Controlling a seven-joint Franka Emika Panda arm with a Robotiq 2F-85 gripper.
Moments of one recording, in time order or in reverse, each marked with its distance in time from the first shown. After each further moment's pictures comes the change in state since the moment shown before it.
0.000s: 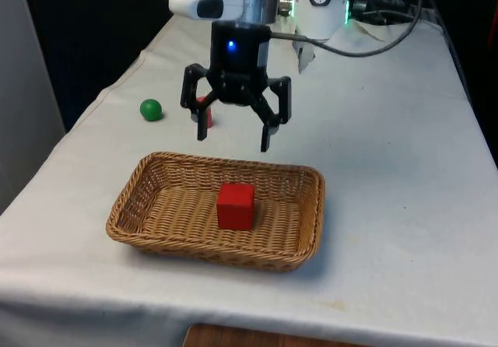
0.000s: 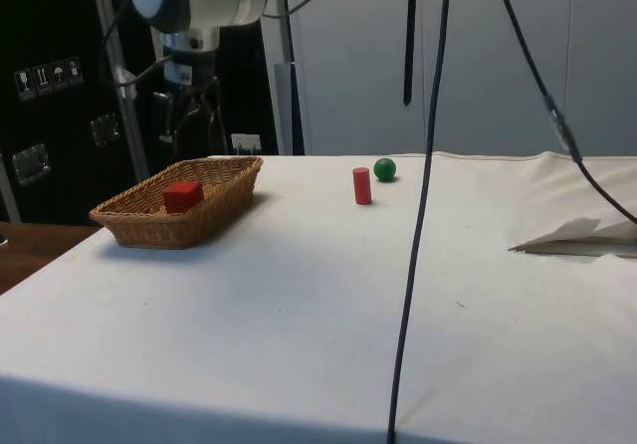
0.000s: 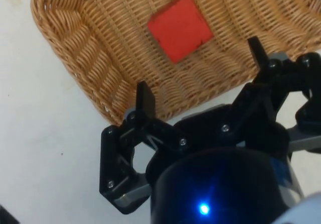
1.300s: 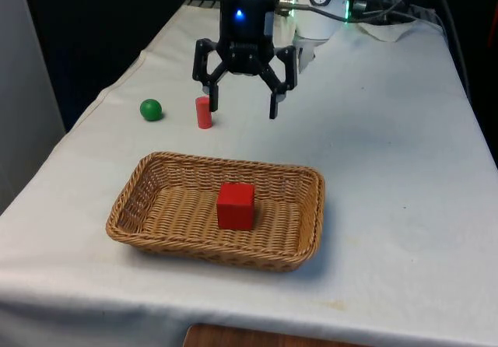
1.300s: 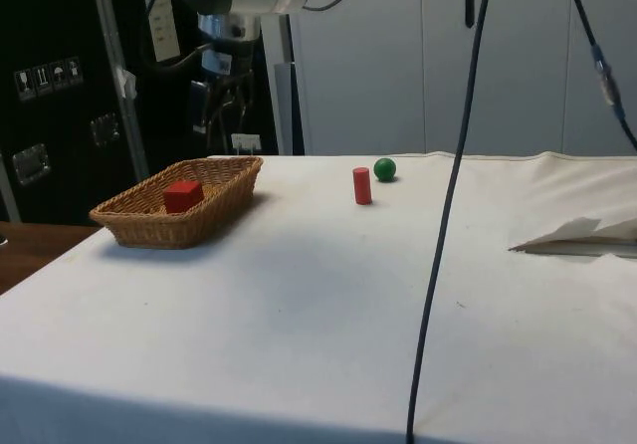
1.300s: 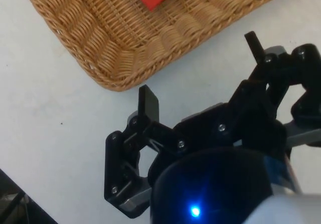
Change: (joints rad) arm 0.092 -0.219 -0.003 -0.314 0.000 0.150 -0.099
